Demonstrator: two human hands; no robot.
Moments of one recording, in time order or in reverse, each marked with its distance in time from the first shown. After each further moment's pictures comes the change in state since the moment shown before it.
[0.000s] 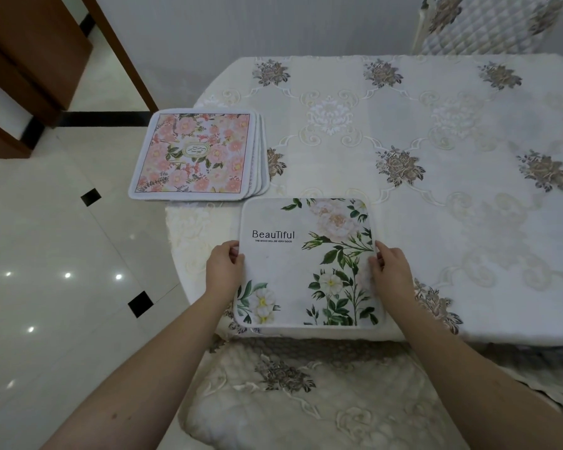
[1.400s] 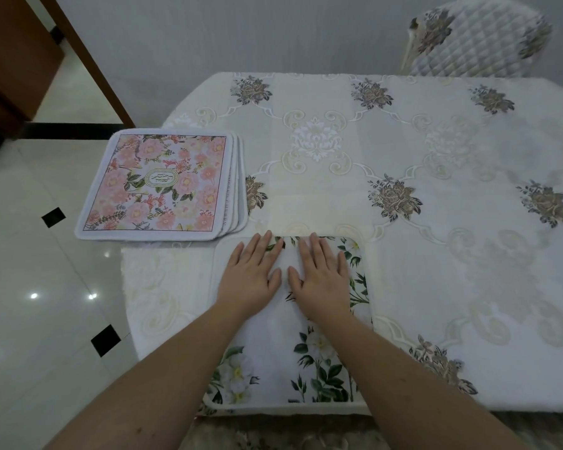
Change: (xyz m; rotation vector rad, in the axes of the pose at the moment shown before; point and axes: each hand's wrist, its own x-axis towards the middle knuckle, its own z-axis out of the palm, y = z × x) left_hand 0.076 0.046 0.080 0.649 -0.210 0.609; right_hand 0.069 -0.075 0.087 -0.435 -0.045 -0.293
